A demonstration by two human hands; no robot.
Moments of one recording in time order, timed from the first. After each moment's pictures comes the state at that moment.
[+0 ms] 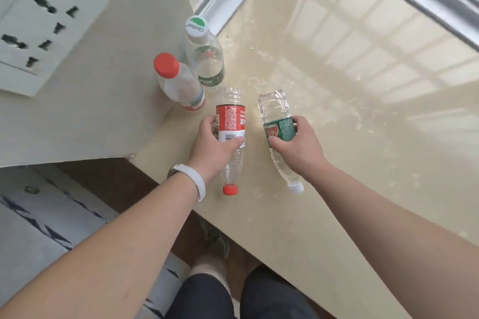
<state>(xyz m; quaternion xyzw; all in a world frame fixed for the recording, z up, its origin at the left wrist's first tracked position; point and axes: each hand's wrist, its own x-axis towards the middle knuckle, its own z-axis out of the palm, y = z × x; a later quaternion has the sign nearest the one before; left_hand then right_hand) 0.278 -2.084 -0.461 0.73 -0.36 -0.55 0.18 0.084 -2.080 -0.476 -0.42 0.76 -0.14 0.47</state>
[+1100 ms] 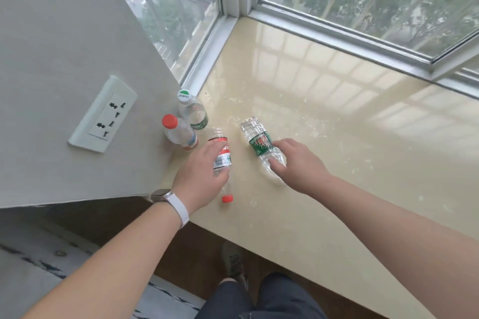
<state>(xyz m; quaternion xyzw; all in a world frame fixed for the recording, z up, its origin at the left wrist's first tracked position) 0.297 -2.070 -0.332 0.57 -0.75 -0.33 0.03 0.056 -2.034 -0.342 -0.60 0.72 -0.03 0.34</state>
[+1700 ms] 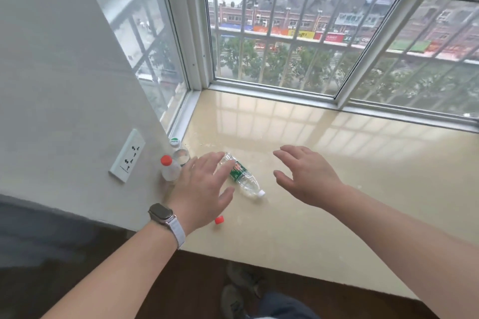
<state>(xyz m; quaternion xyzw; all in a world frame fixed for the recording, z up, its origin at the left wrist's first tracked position) 0.303 -2.014 -0.191 0.33 -0.93 -0.07 0.11 0.057 -1.922 -0.174 -0.65 0.75 -0.03 0.10</state>
